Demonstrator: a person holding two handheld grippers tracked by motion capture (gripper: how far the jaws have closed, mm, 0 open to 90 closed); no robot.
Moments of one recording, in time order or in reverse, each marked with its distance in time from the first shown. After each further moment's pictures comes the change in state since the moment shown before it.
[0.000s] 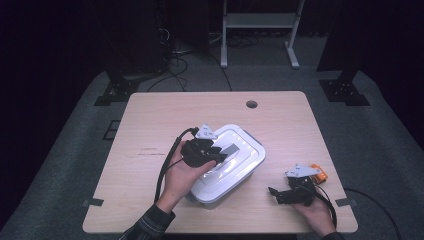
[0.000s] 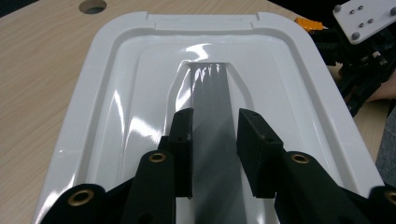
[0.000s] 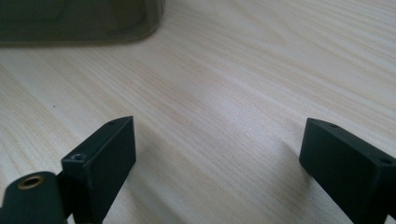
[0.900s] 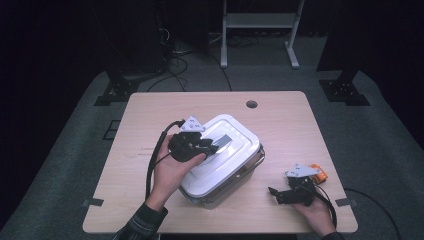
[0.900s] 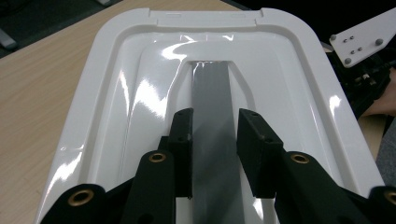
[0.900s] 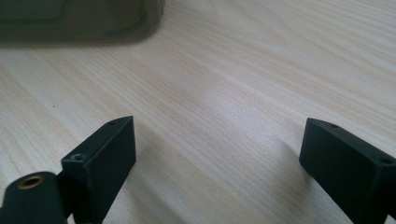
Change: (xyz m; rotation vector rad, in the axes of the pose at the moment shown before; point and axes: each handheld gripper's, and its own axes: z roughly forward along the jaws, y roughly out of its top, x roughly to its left) left arm 0.012 0.005 -0.034 -0.062 0.033 -0.011; right arm 0.000 0.000 0.000 -0.001 0.001 0.005
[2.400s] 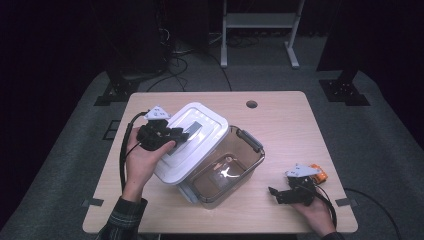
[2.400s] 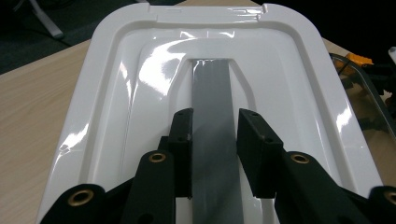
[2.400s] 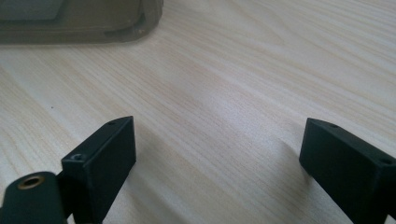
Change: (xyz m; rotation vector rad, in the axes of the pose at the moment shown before) left arm 0.060 -0.020 -0.044 -0.035 0.103 -0.101; right arm 0.000 0.000 0.000 0.000 -0.003 0.001
